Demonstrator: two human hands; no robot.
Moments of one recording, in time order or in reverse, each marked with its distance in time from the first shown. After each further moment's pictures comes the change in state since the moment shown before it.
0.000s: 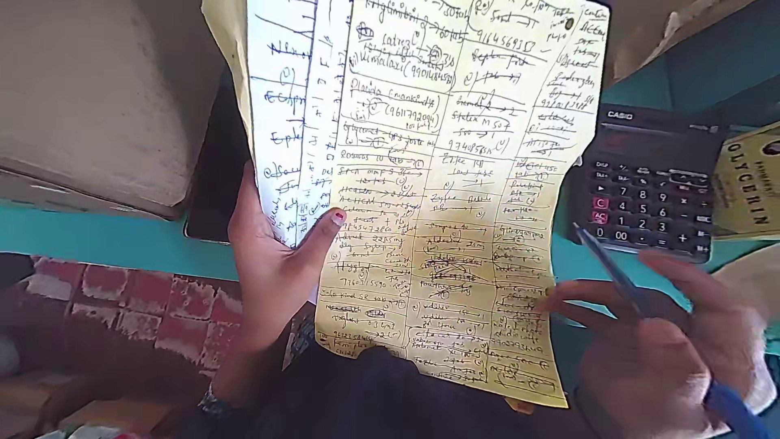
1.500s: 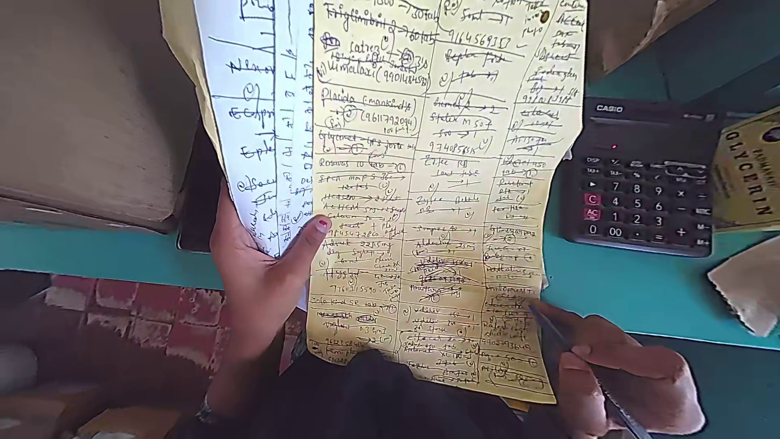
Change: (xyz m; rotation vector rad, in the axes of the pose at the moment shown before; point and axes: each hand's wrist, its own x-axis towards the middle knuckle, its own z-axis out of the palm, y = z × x) left_hand 0.001 -0.002 -0.001 -0.001 0.001 0.013; right_hand -0.033 0.033 0.009 -0.073 0.090 -0.323
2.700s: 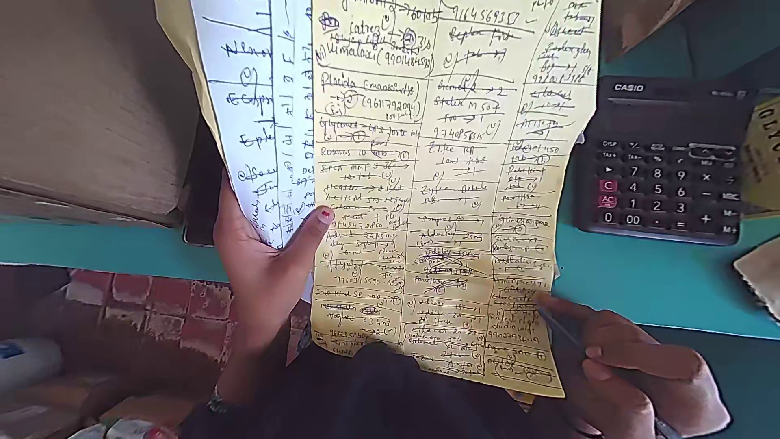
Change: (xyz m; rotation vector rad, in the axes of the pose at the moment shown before) left_hand 0.000 0.001 0.001 -0.019 0.017 -0.002; right_hand -0.001 0.000 -0.007 0.087 -0.062 0.002
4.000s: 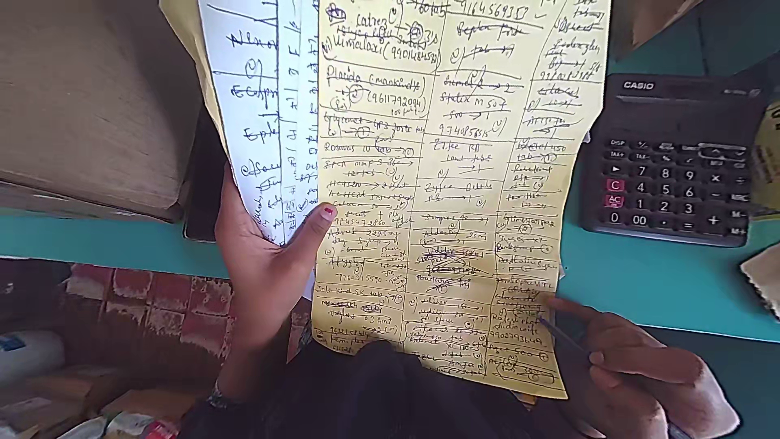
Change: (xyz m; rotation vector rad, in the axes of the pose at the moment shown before) left_hand -0.001 0.001 0.001 -0.021 -0.007 0.016; right_hand 0.001 -0.001 -0.002 0.001 -0.014 0.001
